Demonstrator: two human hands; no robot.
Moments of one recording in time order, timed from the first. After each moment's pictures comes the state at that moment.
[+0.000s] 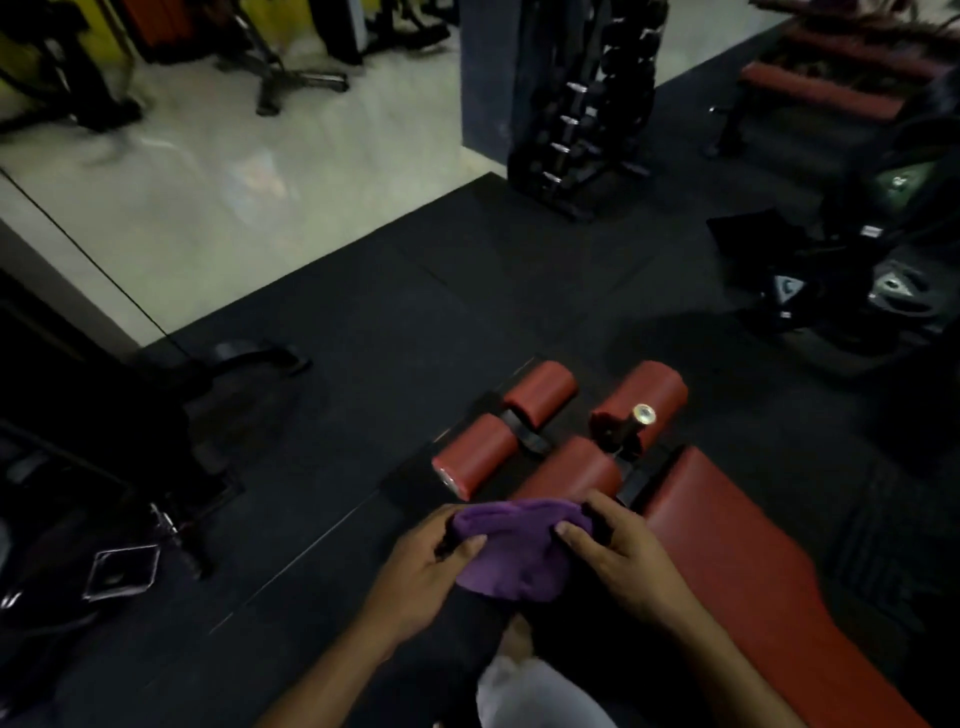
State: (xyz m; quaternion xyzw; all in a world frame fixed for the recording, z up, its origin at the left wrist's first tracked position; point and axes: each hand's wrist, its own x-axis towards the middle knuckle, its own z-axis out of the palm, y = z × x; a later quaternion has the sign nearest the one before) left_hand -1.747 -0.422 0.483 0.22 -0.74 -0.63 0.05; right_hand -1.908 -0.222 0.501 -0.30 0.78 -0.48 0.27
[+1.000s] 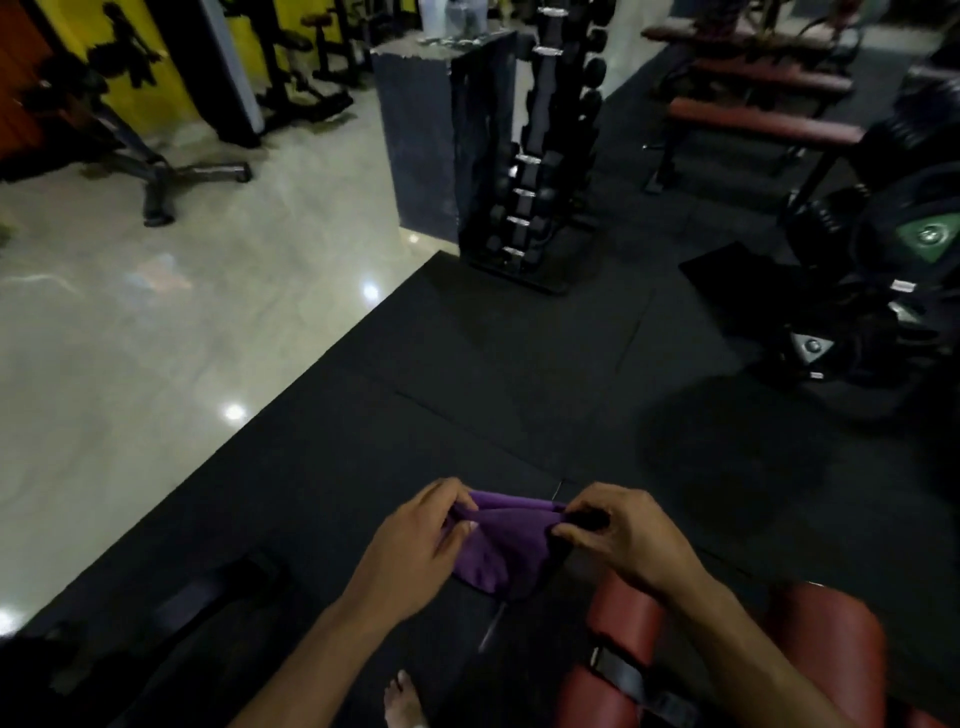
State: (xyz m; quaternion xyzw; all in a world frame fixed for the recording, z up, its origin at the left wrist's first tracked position) left_hand -2.168 -0.927 0.513 0.03 -0.92 -0.40 0.05; right_hand -2.290 -0.671 0.511 -0.32 0.88 -0.31 0.13
